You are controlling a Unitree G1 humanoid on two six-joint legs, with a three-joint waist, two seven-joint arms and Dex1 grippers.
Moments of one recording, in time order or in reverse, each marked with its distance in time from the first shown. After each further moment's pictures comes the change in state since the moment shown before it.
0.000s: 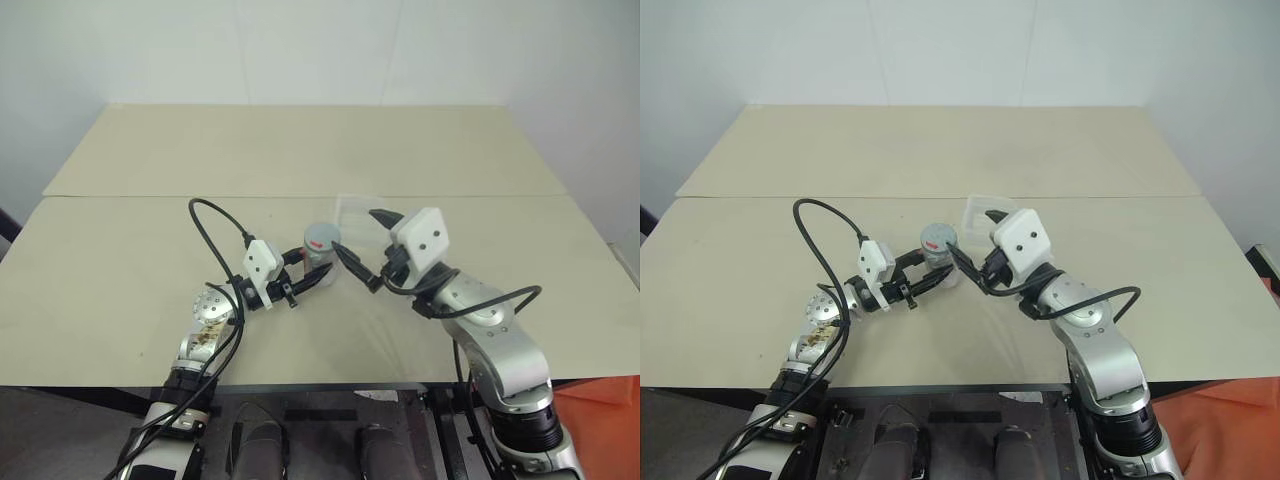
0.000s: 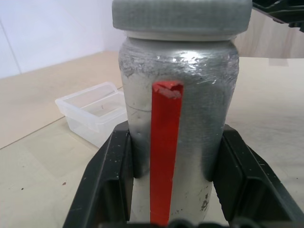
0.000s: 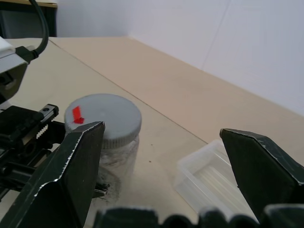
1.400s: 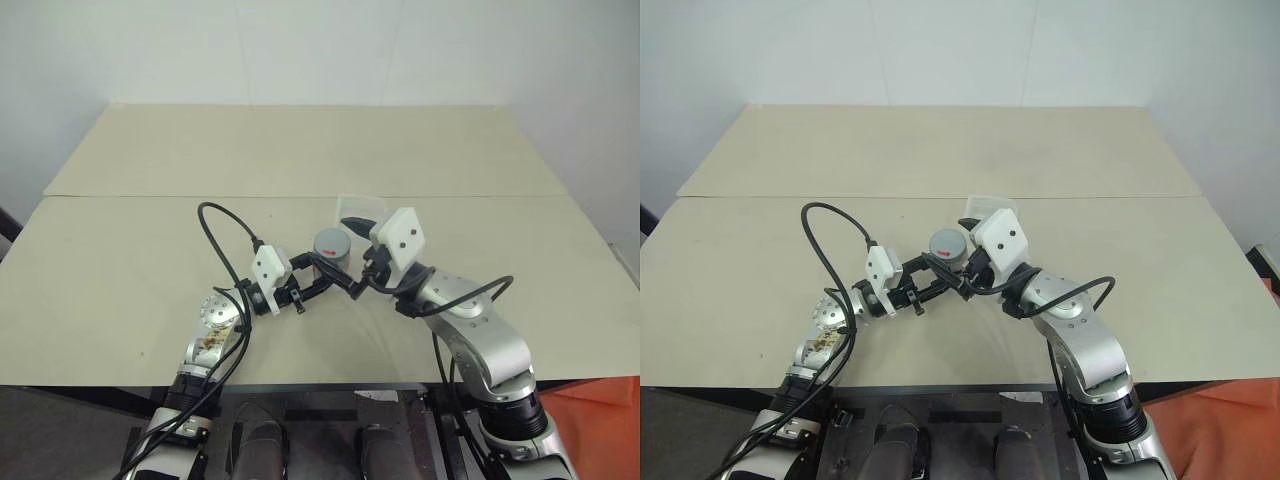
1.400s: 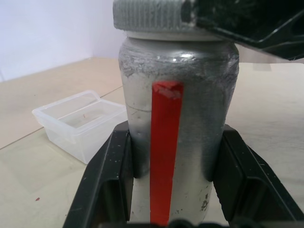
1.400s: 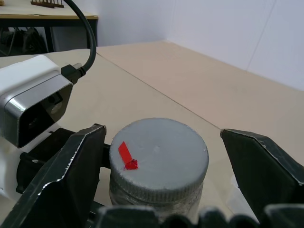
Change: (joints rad) left arm 0.026 -0.021 -0.031 -0.048 0.001 0.001 -0.002; right arm -0.056 0.038 0.056 0.064 0.090 0.023 0.062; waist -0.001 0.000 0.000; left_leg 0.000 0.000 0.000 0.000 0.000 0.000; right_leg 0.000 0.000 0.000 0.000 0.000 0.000
